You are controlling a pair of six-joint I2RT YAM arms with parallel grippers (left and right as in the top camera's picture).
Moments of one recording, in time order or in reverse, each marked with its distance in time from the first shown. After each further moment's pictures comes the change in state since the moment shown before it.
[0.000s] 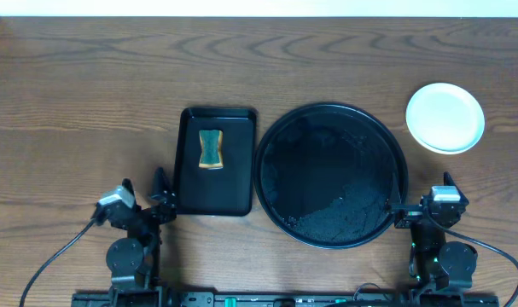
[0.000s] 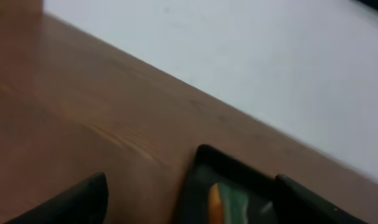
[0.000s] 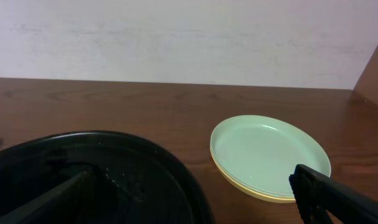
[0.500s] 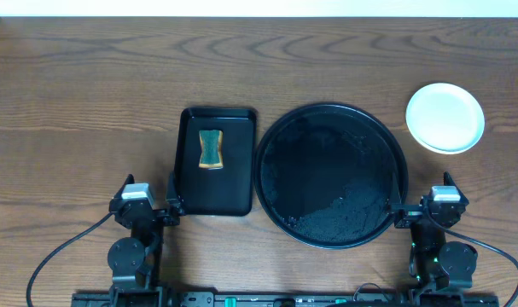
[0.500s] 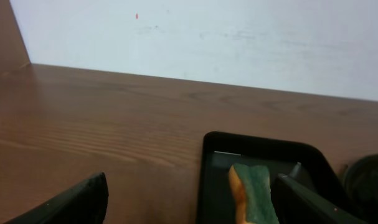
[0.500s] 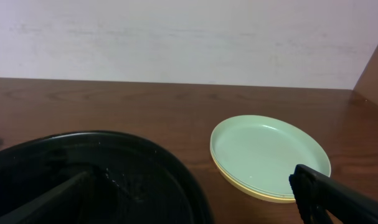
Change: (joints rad) left arm -0.021 0.000 0.003 -0.006 0.042 0.314; right arm 0.000 0.000 0.000 0.000 0.000 0.000
